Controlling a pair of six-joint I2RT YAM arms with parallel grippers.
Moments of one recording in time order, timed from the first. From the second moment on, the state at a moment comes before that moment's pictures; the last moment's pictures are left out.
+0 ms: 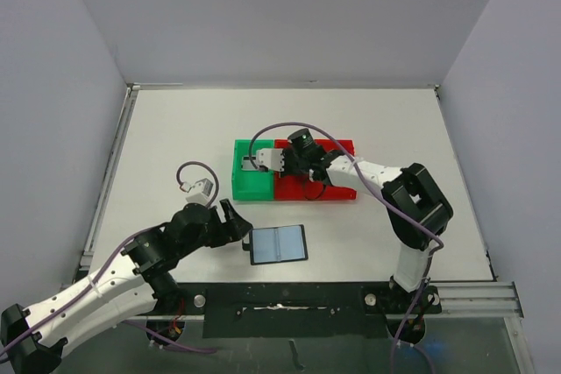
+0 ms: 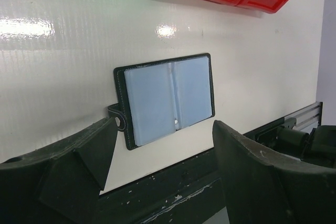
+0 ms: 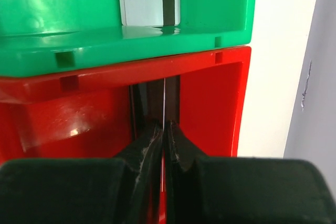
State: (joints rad) left arm -0.87 0.62 0.46 -0.47 -0.17 -1.01; right arm 0.67 1.81 1.17 -0.13 -0.05 -1.00
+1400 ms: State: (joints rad) left arm -0.87 0.70 0.48 -0.40 -0.07 -0.99; right arm 0.65 1.76 1.20 -0.12 -0.01 -0.84
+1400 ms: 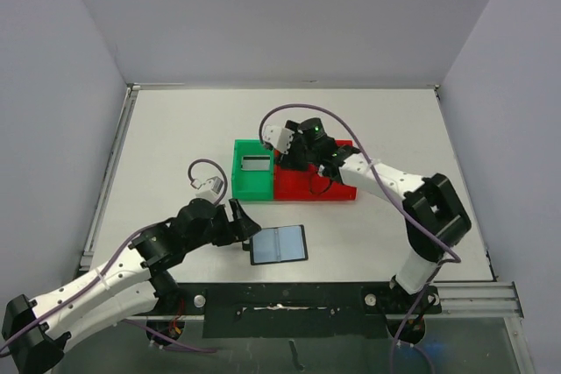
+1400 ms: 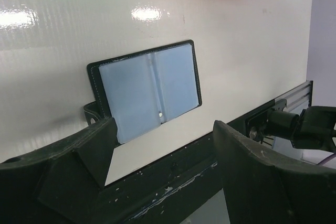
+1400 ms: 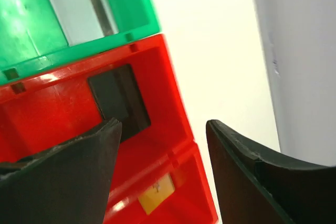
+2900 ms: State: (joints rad) left arm -0.91 1.12 0.45 -0.21 -0.02 -1.05; right arm 0.89 1.33 0.58 -0.17 0.01 0.93
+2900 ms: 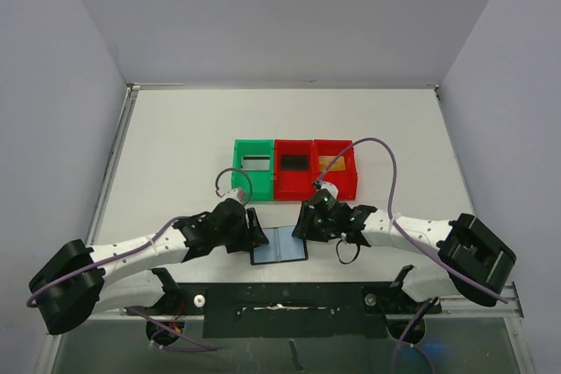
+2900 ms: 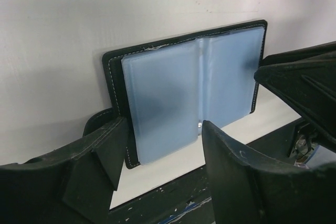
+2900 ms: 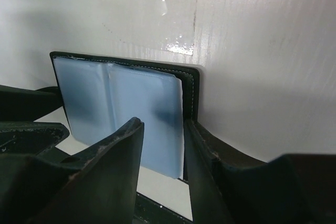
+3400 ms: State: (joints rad) left arm -0.91 1.15 0.40 -0.12 -0.02 -1.06; right arm 0.91 1.41 0.61 -0.17 0.00 0.92
